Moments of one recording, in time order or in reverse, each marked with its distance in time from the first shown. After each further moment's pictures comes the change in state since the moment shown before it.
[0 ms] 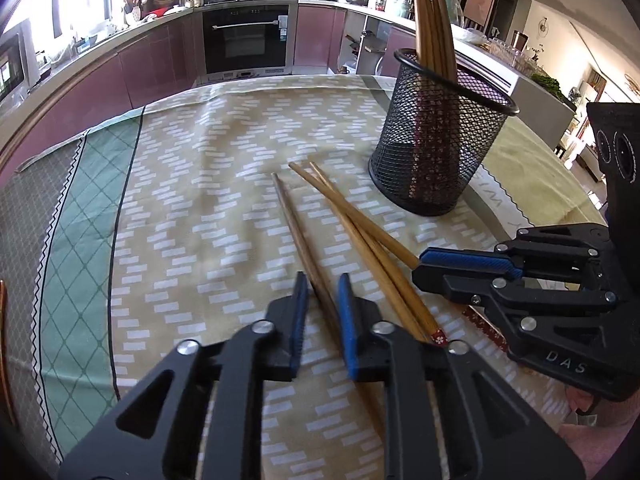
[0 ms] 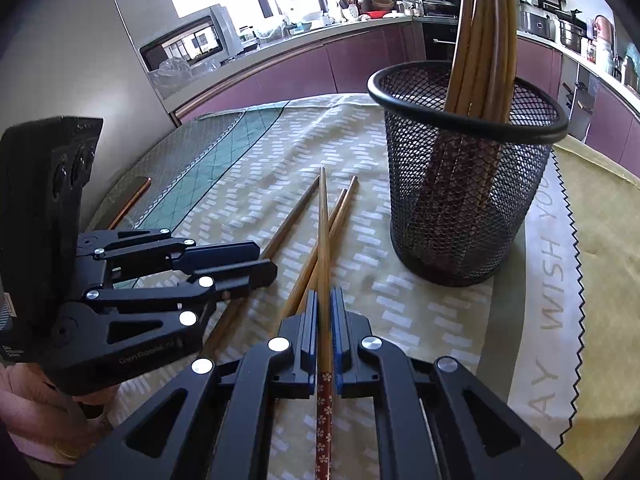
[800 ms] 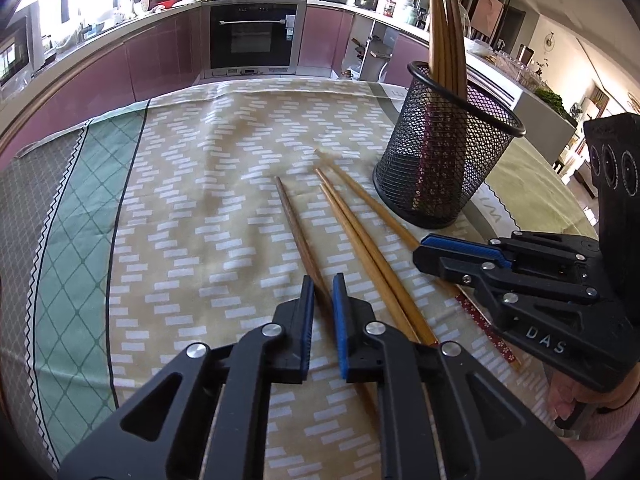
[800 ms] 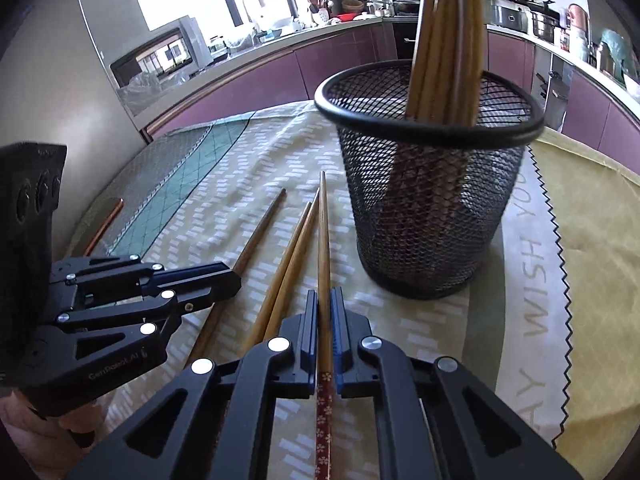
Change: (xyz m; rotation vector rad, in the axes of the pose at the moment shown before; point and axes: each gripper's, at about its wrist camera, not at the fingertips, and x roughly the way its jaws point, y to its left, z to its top) left arm -0.005 0.005 0.003 -0.057 -0.011 -0.026; right arm -0.001 -0.016 0.009 0.089 -0.048 -0.051
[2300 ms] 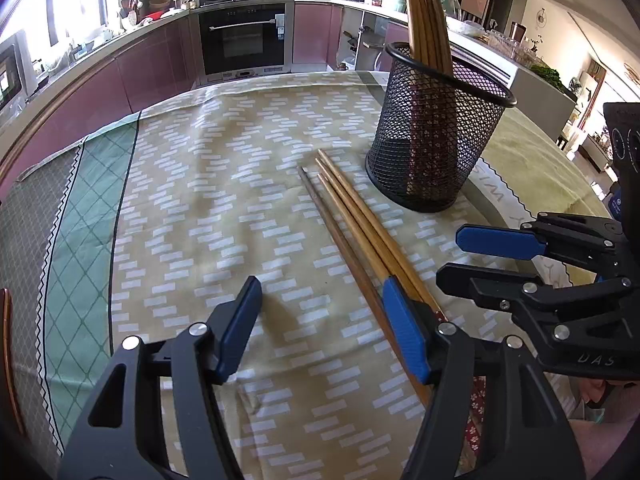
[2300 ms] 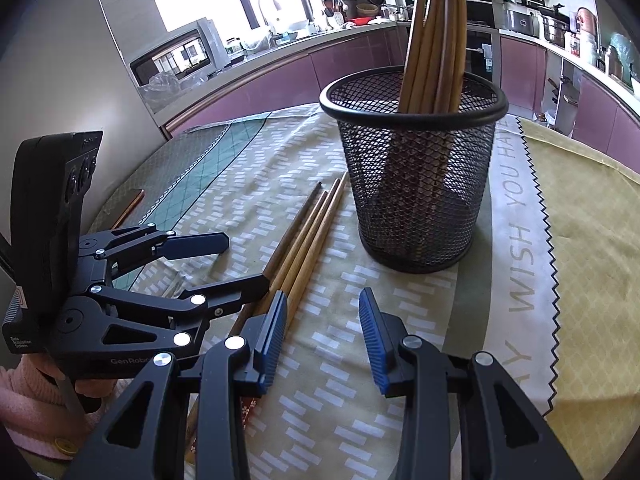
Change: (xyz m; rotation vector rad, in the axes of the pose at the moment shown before) left arm 0.005 -0.010 0.001 0.088 0.021 0.036; right arm -0.019 -0.002 -0.018 -0.047 0.009 0.041
